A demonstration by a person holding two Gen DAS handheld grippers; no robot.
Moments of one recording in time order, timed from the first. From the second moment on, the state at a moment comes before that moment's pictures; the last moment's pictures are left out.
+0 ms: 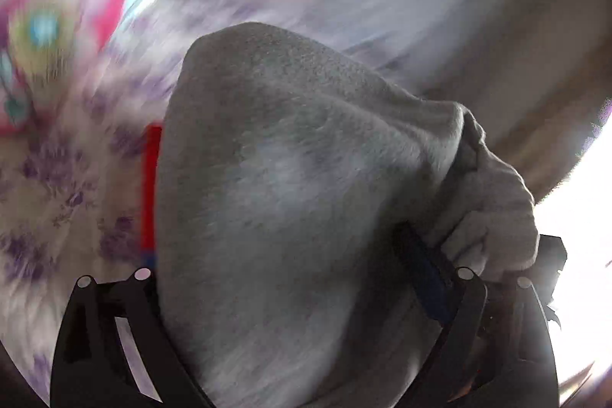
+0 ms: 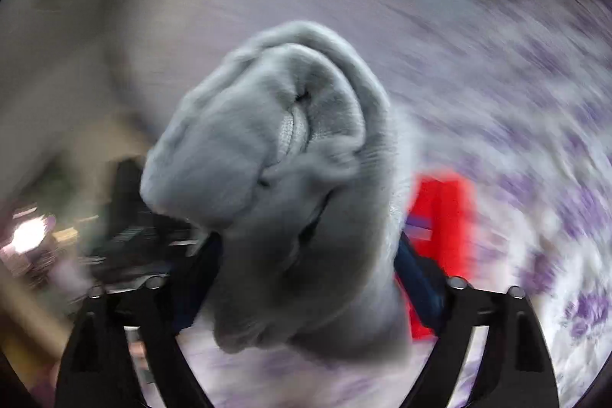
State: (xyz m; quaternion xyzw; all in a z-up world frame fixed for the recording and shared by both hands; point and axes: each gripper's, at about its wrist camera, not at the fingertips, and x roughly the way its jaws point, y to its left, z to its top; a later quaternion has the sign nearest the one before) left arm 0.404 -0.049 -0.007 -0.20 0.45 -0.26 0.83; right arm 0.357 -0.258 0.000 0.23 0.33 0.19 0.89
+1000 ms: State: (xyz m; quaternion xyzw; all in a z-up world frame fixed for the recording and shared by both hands) left arm -0.032 -0.017 0.020 -0.02 0.32 -0.11 0.94; right arm -0.072 -0.239 0.023 0.08 0.20 0.11 0.97
